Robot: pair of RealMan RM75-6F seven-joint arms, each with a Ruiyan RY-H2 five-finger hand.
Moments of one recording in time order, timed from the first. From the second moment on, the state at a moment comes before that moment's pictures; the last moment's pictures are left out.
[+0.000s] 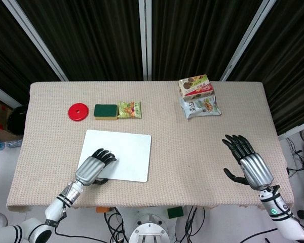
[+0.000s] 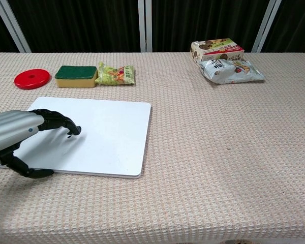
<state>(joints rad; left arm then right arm) -0.44 -1.55 0.05 -1.45 1.53 1.09 0.15 0.27 -1.17 -0.03 -1.64 -1.74 1.46 0.15</state>
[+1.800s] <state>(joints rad) -0.47 -1.78 -0.04 -1.04 1.70 1.46 -0.12 0.55 -1.41 -0.03 -1.64 -1.75 0.97 0.07</state>
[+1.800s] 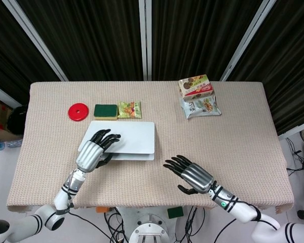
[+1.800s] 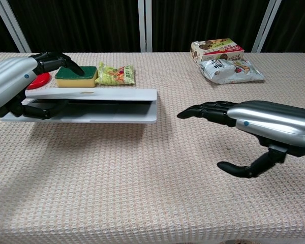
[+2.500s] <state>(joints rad) -0.48 -1.78 -0.04 -1.05 1.69 1.46 -0.12 0.71 -1.56 0.06 -1.53 -1.60 0.82 0.04</state>
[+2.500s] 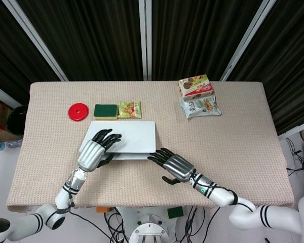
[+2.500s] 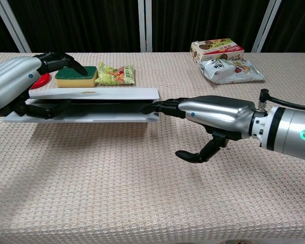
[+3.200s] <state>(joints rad) -0.53 -1.72 -0.09 -1.08 1.64 1.41 -0.14 0.83 -1.69 0.09 -1.41 -1.41 0.64 -0.05</state>
